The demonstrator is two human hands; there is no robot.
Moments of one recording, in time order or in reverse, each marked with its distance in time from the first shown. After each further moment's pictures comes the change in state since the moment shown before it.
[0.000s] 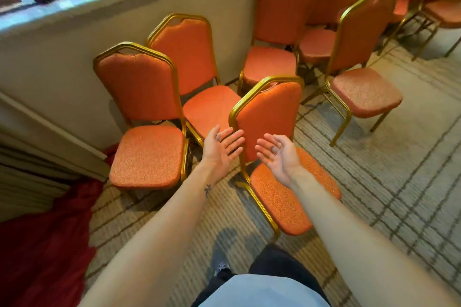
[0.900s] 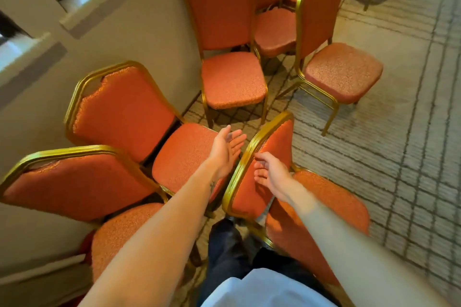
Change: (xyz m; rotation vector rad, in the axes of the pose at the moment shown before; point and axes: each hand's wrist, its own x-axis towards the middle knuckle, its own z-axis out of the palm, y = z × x) left_hand 0.346 0.129 0.141 0.439 -0.255 -0.245; right_hand 0.287 -0.111 0.053 -0.005 0.290 0.100
